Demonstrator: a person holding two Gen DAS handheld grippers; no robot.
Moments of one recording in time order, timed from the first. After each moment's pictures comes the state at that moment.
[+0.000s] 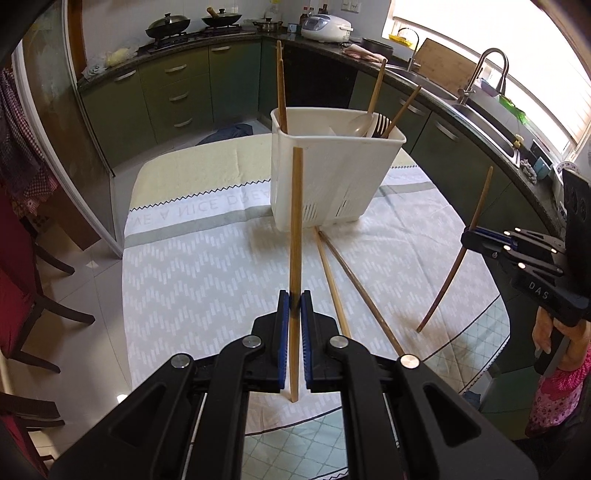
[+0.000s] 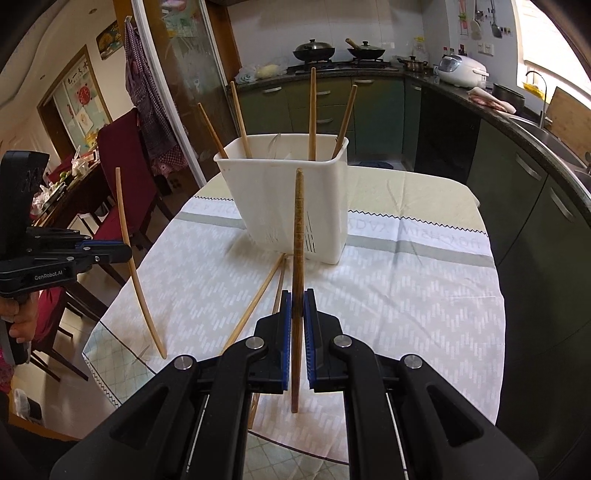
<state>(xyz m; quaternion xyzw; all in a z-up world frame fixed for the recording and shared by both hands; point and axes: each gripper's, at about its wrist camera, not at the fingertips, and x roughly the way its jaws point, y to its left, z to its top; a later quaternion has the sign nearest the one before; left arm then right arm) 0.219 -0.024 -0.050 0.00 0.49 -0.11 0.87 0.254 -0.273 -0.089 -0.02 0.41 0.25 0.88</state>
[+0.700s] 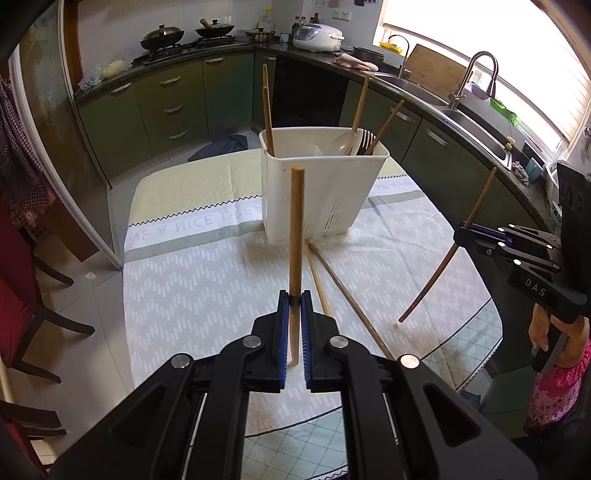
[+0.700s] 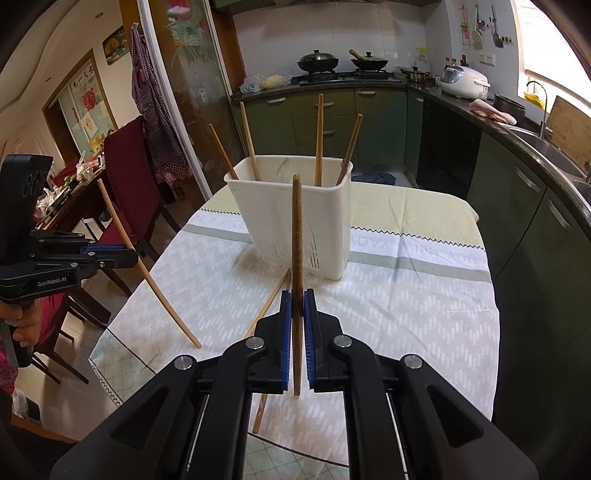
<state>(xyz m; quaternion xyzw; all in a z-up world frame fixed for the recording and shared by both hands) 0.214 -0.030 -0.033 0.01 0.47 -0.12 0.87 0.250 -0.274 -0.068 -0.02 0.39 0.25 0.89</state>
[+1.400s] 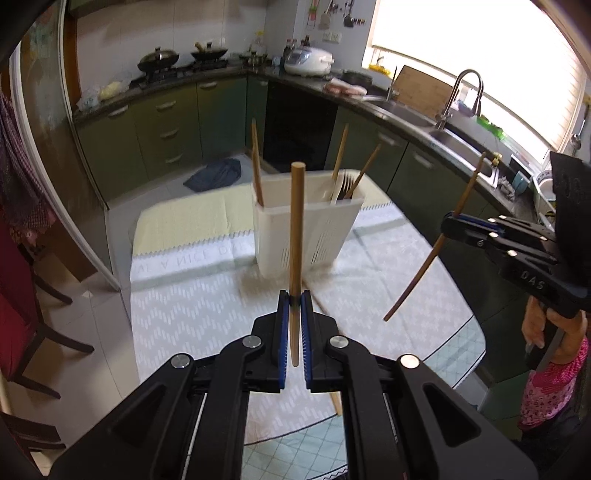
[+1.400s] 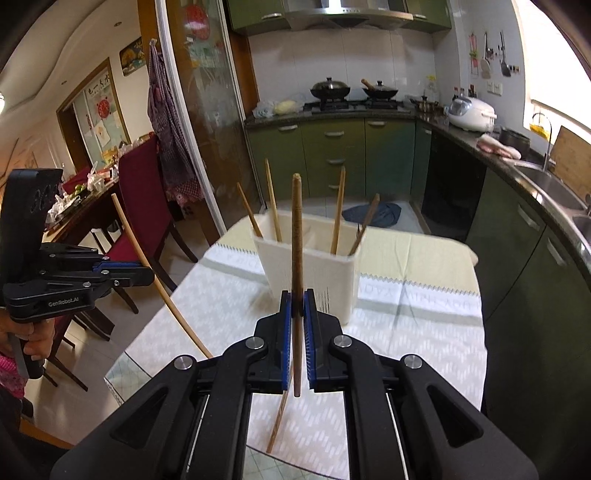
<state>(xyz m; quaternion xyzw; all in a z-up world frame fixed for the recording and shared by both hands) 0.209 -0.032 0.023 0.01 0.43 -0.14 0.89 0.247 -0.264 0.002 -0.02 0.33 0.27 0.90</state>
